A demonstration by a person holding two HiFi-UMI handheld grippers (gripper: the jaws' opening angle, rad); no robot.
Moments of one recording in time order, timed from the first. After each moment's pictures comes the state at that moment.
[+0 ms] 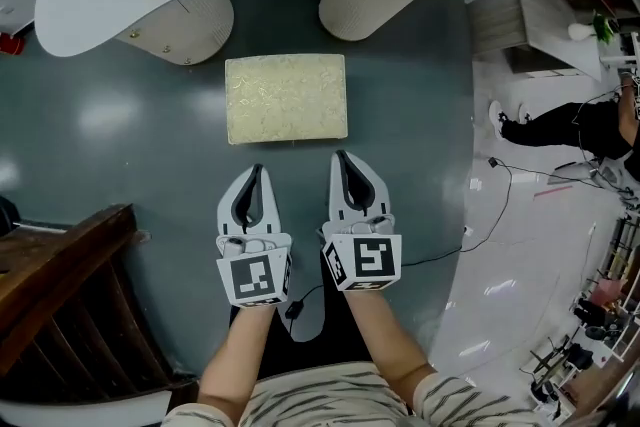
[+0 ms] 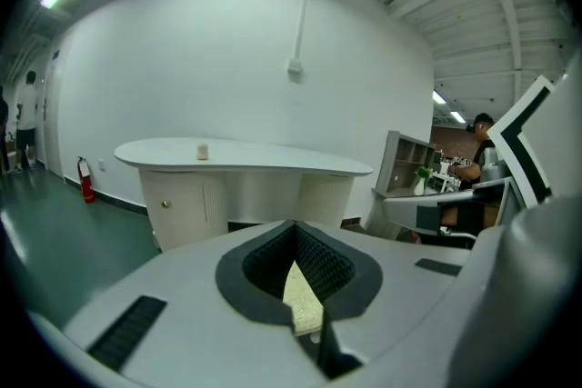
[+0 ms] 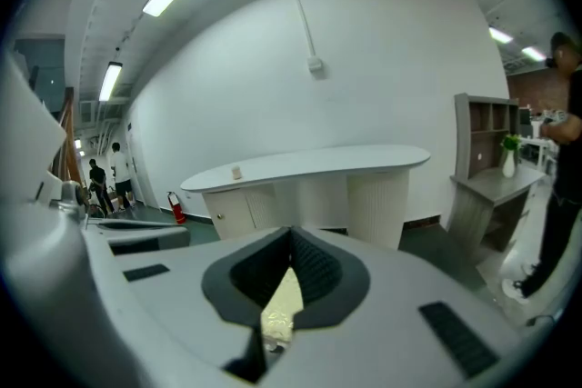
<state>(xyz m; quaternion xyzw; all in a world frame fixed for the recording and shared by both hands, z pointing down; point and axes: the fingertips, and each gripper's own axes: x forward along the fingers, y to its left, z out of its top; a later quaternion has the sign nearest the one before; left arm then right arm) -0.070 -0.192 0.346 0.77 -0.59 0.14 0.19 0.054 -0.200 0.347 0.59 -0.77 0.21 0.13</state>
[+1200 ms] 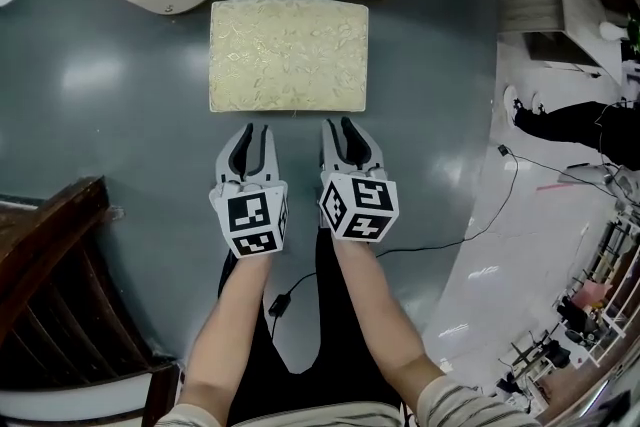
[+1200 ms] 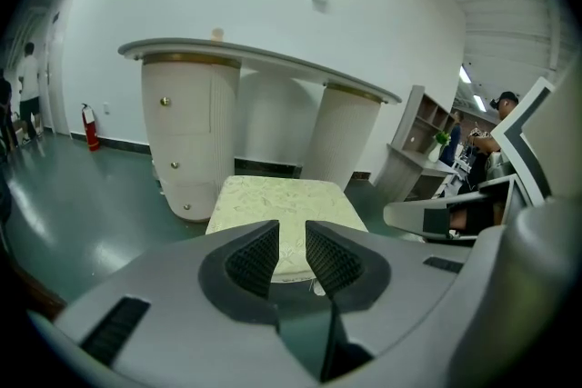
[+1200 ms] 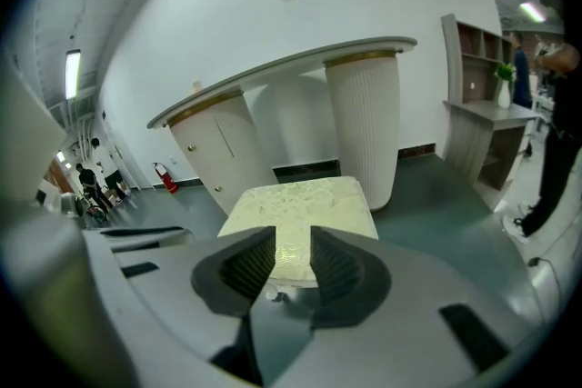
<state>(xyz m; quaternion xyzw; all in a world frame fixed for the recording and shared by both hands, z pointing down) -0.077 -0.168 0.612 0.72 -0.58 0.22 0.30 0.055 -0.174 0.616 0.57 -0.71 0.35 0.21</state>
